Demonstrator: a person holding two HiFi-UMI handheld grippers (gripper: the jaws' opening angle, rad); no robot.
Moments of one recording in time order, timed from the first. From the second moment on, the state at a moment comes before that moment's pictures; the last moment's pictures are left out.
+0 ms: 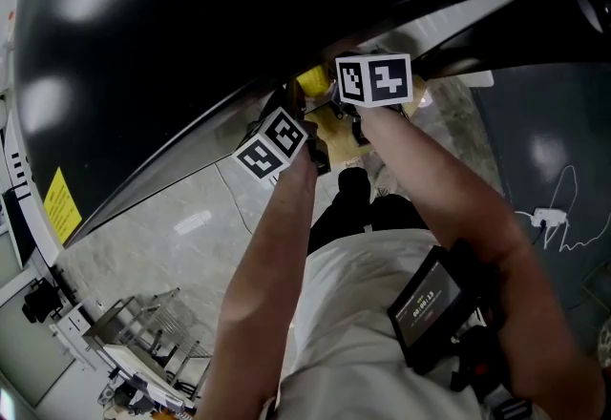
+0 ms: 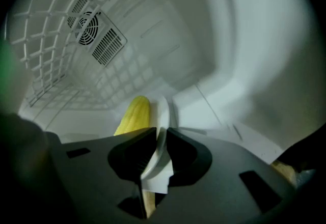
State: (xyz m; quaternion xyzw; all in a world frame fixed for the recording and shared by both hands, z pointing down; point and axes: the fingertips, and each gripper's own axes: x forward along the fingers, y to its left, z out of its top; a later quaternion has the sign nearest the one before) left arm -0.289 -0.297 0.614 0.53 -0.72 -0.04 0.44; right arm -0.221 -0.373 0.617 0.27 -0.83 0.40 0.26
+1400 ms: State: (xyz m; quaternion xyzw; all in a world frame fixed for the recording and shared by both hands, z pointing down) left arm -0.293 -0.230 0.600 0.56 -0.73 0.00 0.39; right arm -0.197 -0.351 0.595 0.26 -0.87 0.36 0.21
